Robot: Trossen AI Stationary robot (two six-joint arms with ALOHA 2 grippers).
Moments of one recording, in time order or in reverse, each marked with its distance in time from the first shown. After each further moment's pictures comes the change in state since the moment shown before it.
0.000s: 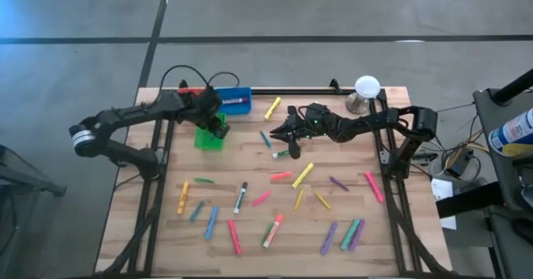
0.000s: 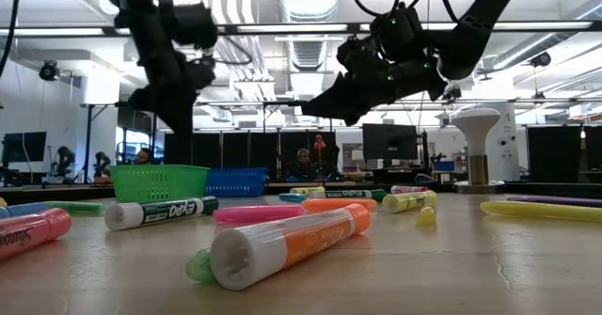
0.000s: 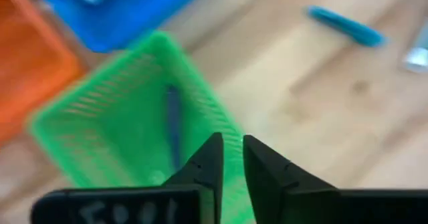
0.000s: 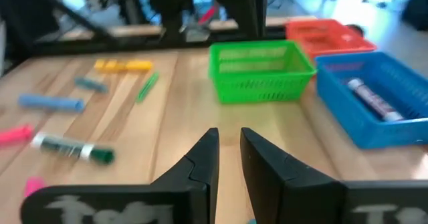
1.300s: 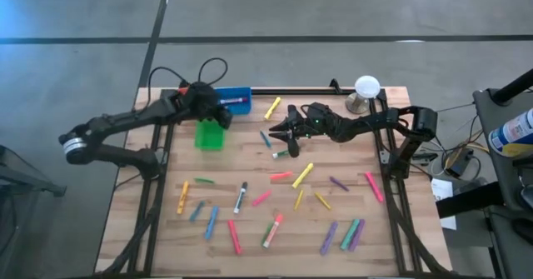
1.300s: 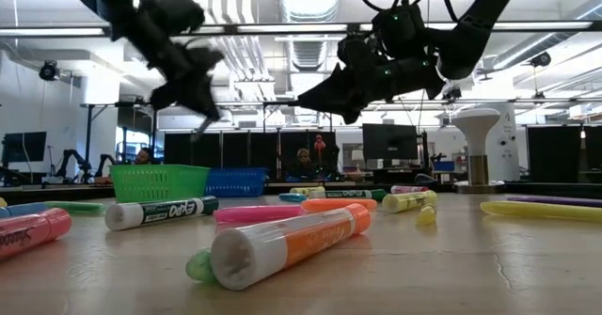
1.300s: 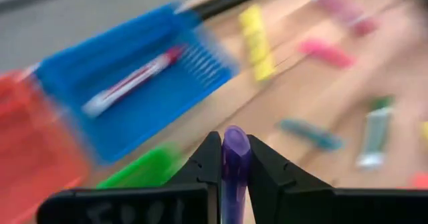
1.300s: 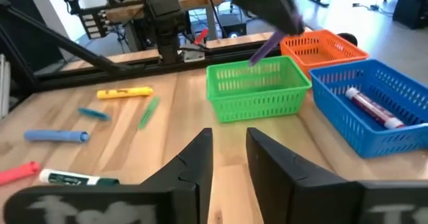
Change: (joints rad) left arm 0.108 -0.105 -0.134 0.393 -0.007 0.061; right arm -0.001 0.000 0.001 0.081 0.030 0.111
